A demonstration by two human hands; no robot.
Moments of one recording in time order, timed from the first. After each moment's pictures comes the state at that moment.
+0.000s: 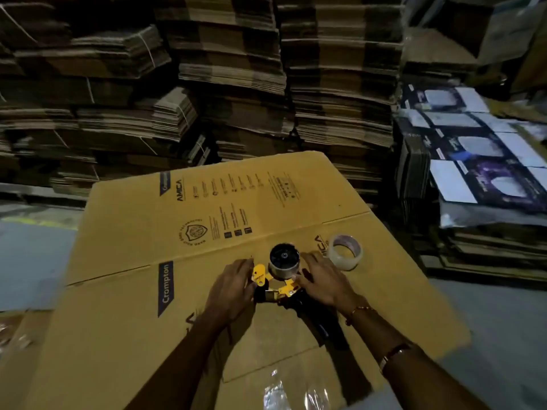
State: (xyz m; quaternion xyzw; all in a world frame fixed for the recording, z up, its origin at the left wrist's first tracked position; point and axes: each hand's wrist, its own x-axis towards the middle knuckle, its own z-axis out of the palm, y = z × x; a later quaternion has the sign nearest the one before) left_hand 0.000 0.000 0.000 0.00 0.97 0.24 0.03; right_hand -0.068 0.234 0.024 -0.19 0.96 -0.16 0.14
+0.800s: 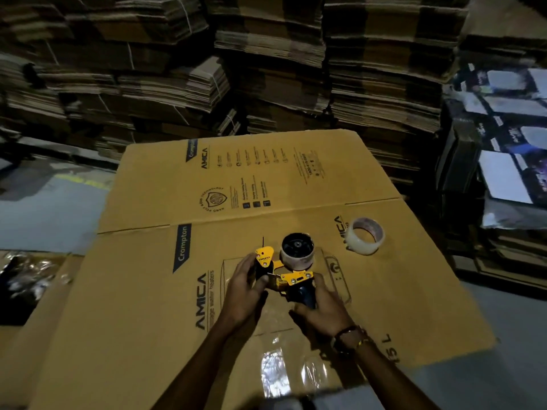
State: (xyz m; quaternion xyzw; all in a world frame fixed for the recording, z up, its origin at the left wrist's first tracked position) left_hand 0.064 0.042 -0.024 -0.19 0.79 0.58 -0.03; right_hand 0.018 0.240 -0.017 -0.08 0.88 -0.37 0.27
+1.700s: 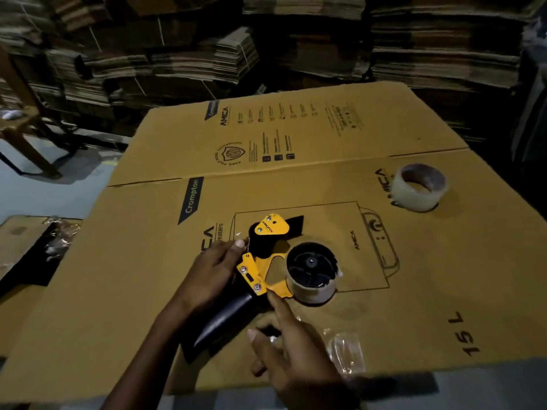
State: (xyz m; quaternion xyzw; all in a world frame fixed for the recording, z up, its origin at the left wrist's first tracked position) left_hand 0.124 0.015 -0.041 -0.25 0.84 0.48 0.00; right_hand 0.145 0.208 -0.060 -0.23 0.77 -0.54 0.26
